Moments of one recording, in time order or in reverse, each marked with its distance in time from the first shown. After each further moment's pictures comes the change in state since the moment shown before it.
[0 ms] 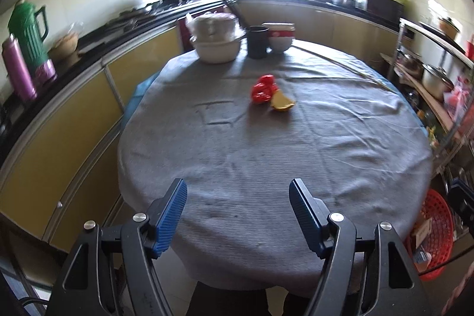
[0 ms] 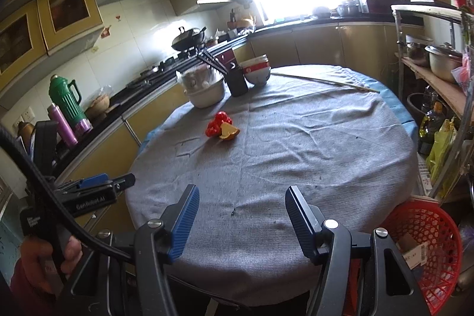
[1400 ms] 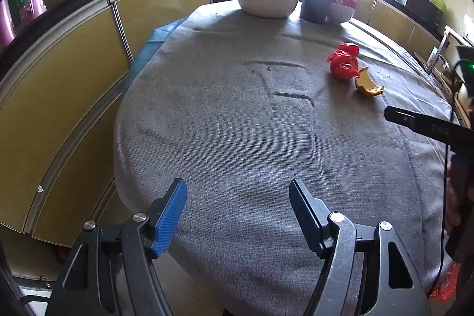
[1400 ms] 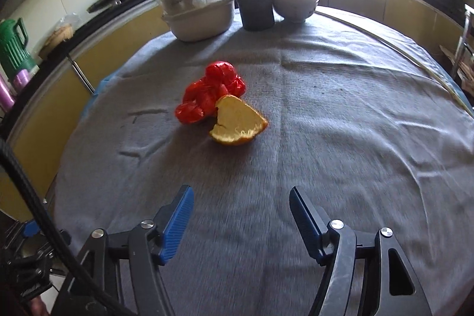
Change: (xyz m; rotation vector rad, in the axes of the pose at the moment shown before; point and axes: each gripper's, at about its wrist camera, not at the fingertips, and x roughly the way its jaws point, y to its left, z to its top) left arm 0.133 0.089 0.005 -0.118 0.164 0.013; right arm 0.300 0.042 0.070 -0.155 0.353 -0.062
